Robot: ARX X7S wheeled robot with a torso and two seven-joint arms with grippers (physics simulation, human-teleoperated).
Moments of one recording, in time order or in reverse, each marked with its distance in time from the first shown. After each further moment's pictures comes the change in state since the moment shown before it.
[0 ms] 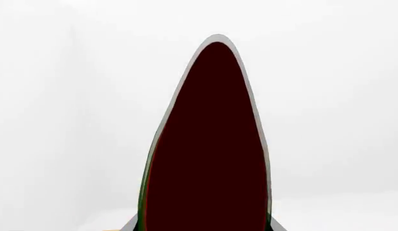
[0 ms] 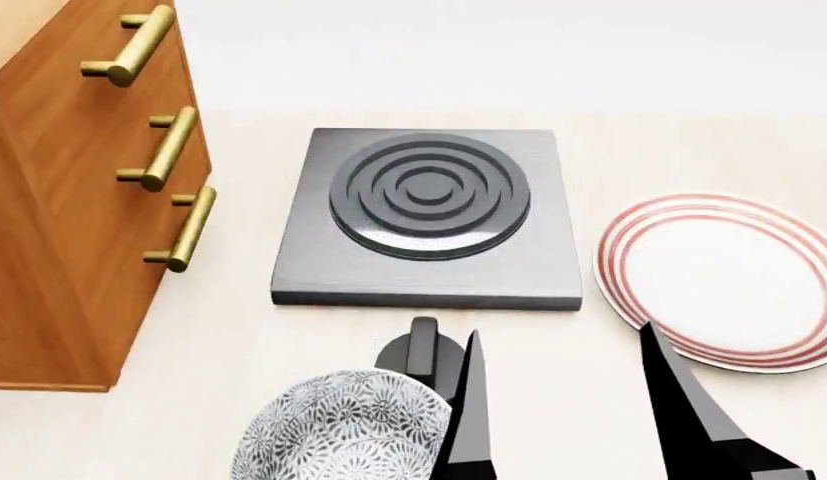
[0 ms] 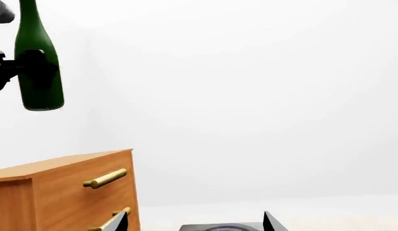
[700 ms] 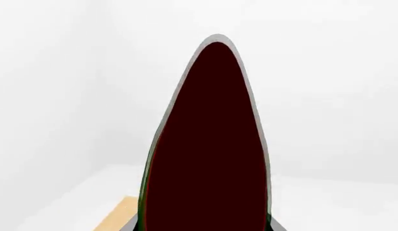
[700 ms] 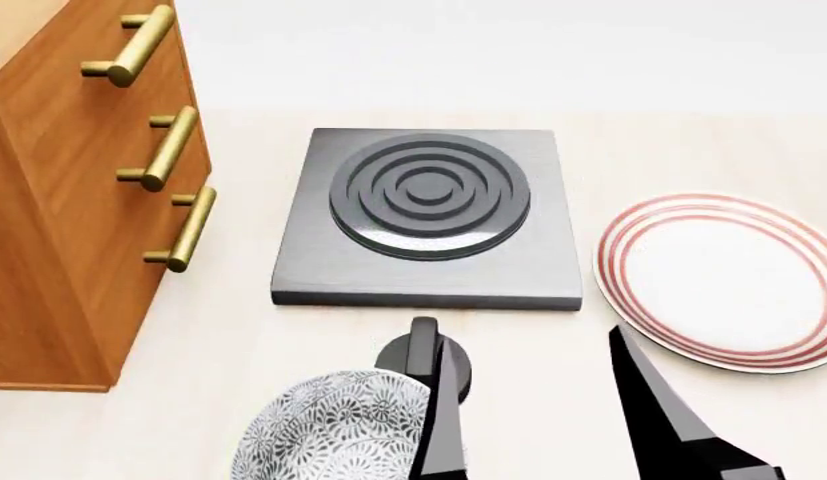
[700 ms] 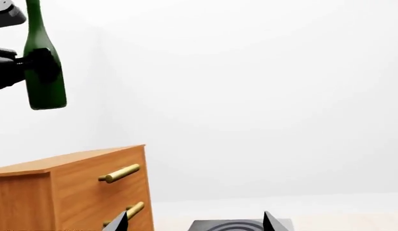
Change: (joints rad) left arm -0.209 0.114 -0.014 -0.551 0.067 0.023 0.210; right arm 0.012 0.008 -0.044 0.006 0.007 -0.010 -0.006
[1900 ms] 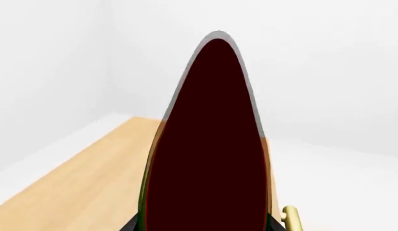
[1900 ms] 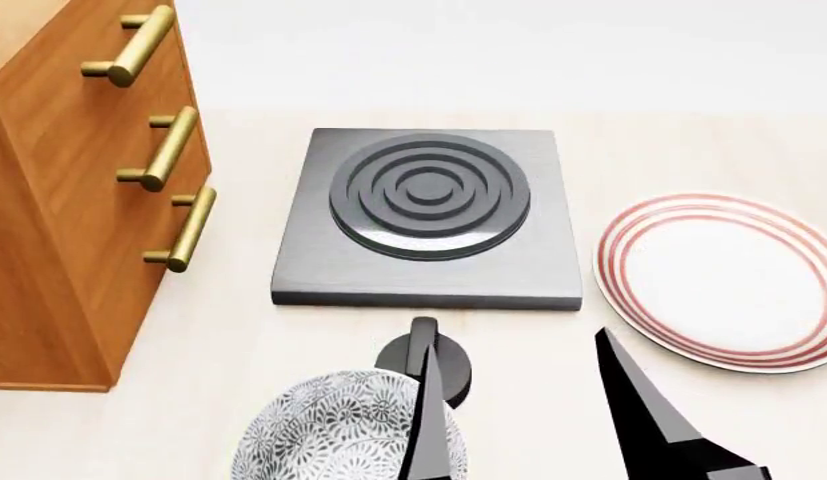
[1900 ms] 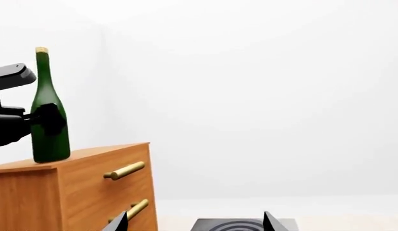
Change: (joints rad) left arm 0.298 -0.126 -0.105 0.198 -0.104 -0.024 -0.097; right arm 0.012 0.023 -0.040 -0.002 -0.003 -0.010 0.021
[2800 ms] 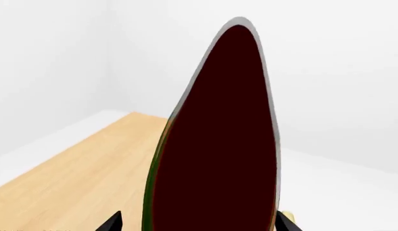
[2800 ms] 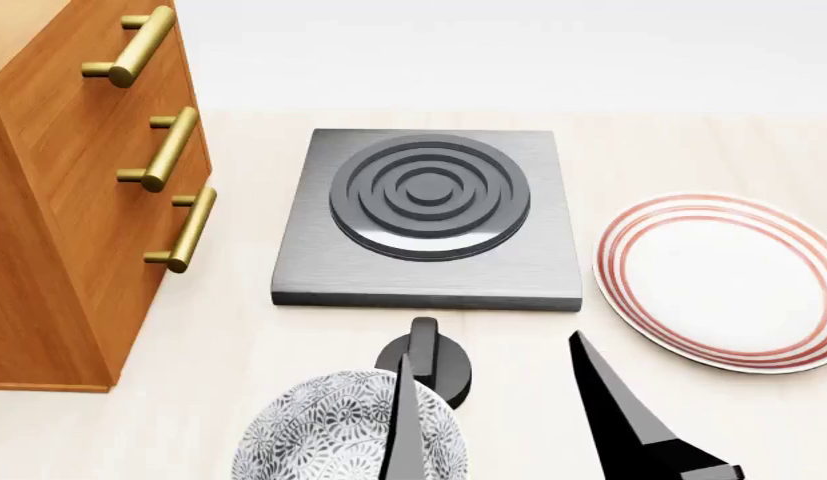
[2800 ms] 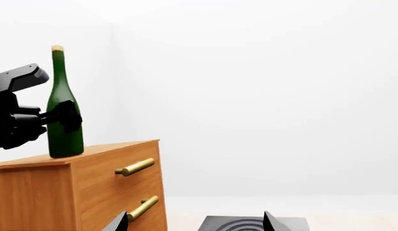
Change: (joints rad) left arm 0.027 0.016 -0.032 -0.033 -0.020 0.060 -0.007; right arm 0.015 0.007 -0.047 0.004 -0.005 -0.008 0.001
